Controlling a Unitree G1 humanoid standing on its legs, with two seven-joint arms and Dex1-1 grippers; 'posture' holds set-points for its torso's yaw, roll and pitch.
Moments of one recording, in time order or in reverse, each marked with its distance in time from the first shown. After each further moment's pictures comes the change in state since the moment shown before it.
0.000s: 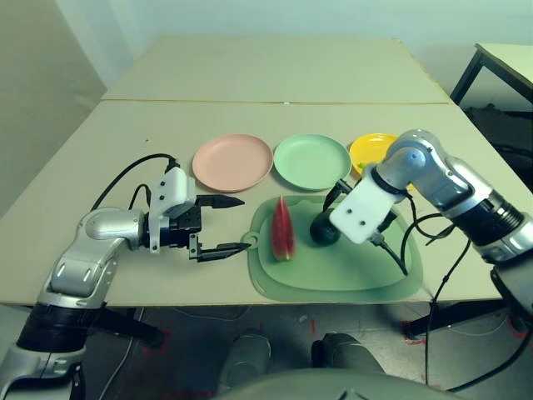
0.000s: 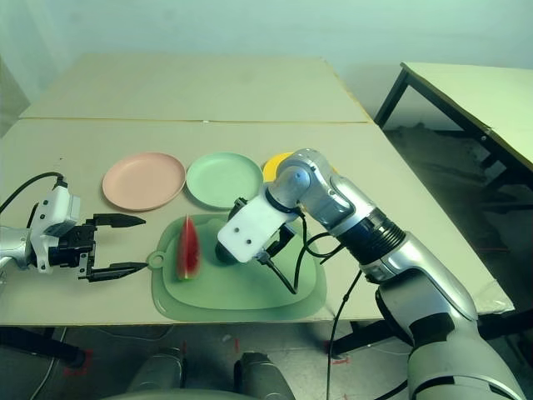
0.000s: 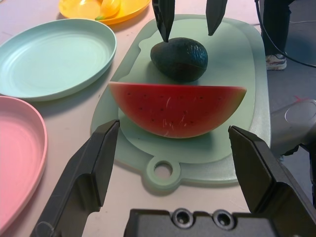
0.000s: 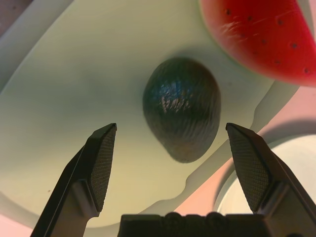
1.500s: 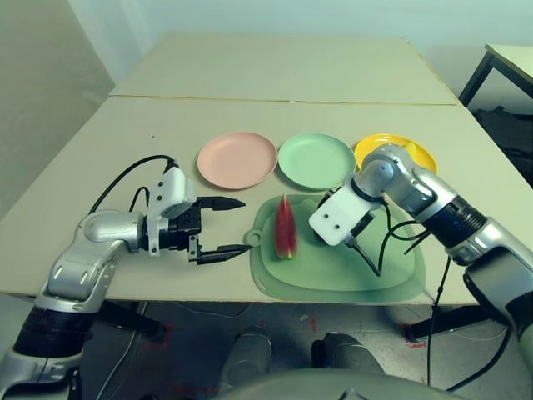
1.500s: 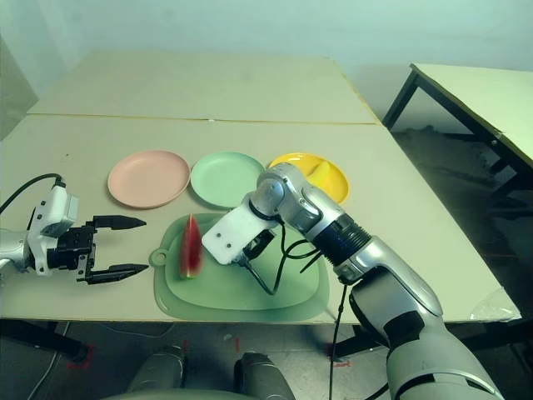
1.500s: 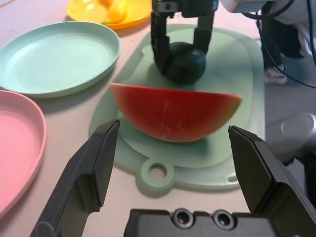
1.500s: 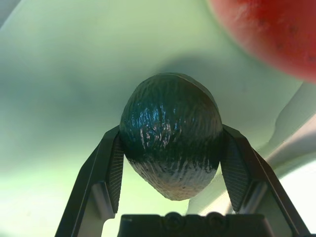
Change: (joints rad) left arm -0.008 -0.032 0.013 0.000 -0.050 0.069 0.042; right arm -0.050 0.088 0.032 0.208 -0.117 -0.019 -0.024
